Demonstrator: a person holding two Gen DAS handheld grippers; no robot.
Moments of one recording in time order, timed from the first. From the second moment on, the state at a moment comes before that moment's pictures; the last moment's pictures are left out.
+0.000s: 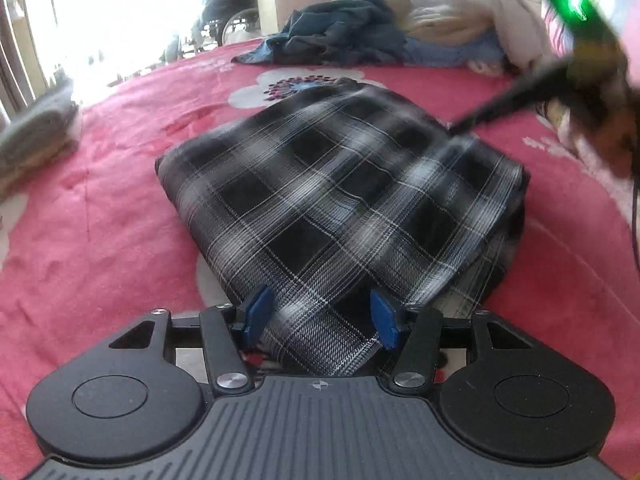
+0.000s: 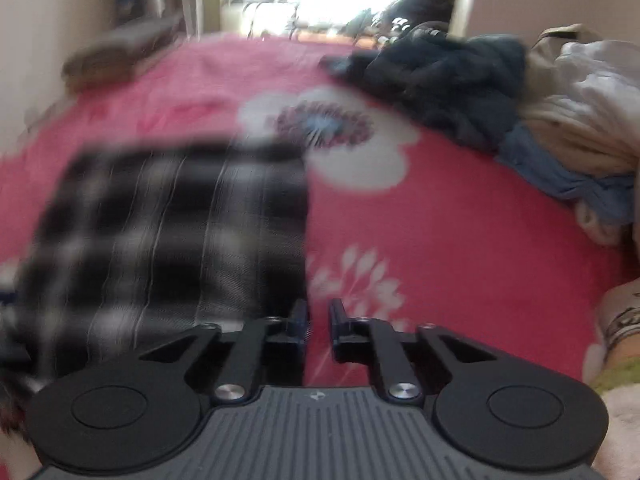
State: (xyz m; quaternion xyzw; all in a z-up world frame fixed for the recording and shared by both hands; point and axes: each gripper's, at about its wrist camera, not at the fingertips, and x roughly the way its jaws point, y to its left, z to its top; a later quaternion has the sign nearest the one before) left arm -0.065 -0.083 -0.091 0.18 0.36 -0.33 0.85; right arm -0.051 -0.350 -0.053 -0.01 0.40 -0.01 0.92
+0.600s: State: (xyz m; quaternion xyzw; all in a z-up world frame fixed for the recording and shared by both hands) left arm -0.069 -0.070 -0.096 0.14 0.38 -0.32 0.86; right arm 0.054 -0.327 -0.045 0.08 0.42 0.09 0.90
